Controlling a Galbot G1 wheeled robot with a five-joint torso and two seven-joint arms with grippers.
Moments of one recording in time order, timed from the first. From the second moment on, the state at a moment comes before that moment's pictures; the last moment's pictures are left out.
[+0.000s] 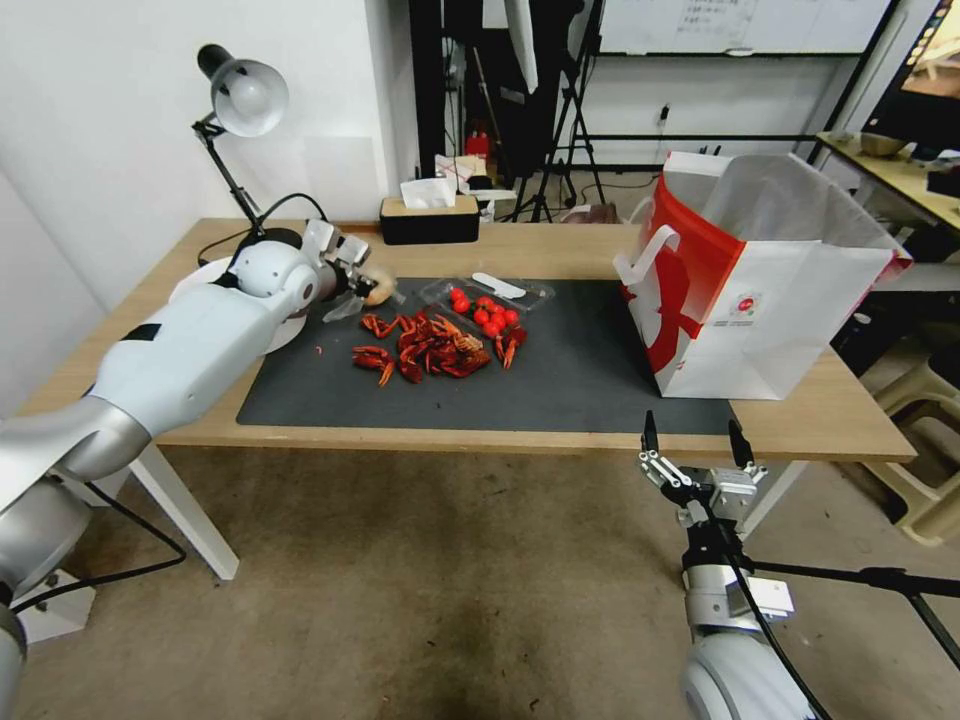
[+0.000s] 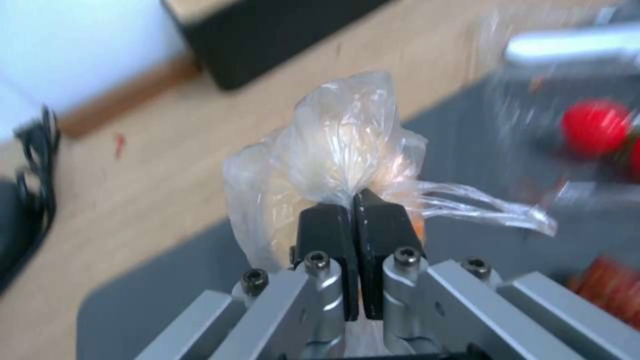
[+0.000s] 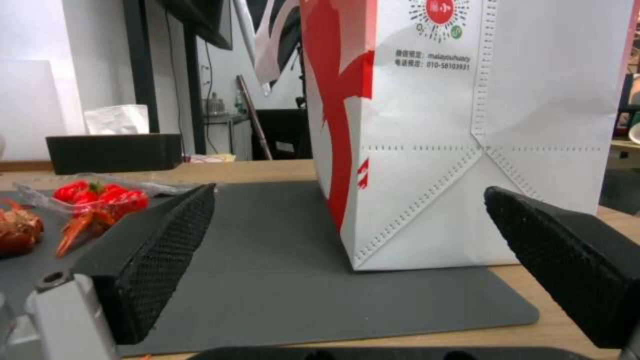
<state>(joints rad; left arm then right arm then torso) 0.00 -0.95 0.46 -1.10 -0.86 0.58 0.12 -1.60 1.28 0.41 2.04 0.13 0.30 0.35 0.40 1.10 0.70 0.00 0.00</state>
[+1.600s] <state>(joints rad) -0.35 -1.55 0.75 -0.95 -1.28 0.12 0.34 -1.60 1.29 0.41 2.04 0.14 0.31 0.35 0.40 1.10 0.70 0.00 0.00</state>
